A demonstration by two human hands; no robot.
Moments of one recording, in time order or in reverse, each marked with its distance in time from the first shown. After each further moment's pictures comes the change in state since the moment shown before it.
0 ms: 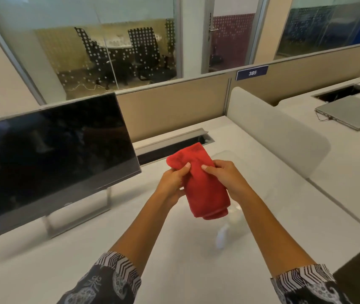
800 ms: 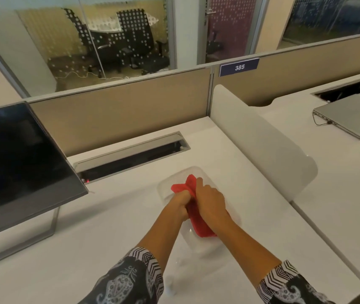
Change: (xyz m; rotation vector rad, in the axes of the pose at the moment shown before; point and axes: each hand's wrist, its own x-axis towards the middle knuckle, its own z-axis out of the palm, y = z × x) left_hand 0.123 -0.040 0.163 -0.200 0.213 -0.512; right_hand 0.113 0.094 -0.080 -1.089 0.063 -0.151
